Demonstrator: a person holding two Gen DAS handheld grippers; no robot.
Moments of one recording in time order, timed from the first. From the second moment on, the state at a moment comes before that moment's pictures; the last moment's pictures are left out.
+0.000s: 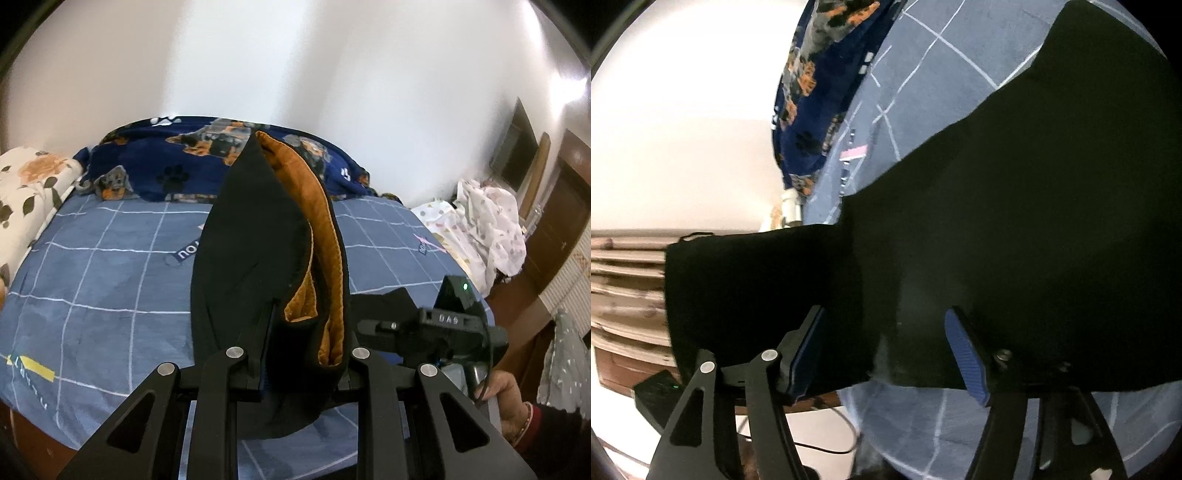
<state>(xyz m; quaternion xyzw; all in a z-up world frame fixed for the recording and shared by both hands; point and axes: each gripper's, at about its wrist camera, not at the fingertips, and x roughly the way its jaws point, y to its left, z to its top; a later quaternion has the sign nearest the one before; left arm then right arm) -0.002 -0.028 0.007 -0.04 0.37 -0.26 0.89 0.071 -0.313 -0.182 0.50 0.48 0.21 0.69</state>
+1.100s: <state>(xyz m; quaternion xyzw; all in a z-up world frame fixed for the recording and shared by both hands) -0.009 -0.156 -0.034 0.08 0.41 -0.34 0.84 0.093 -0.325 -0.114 0.49 0.46 0.30 0.68</state>
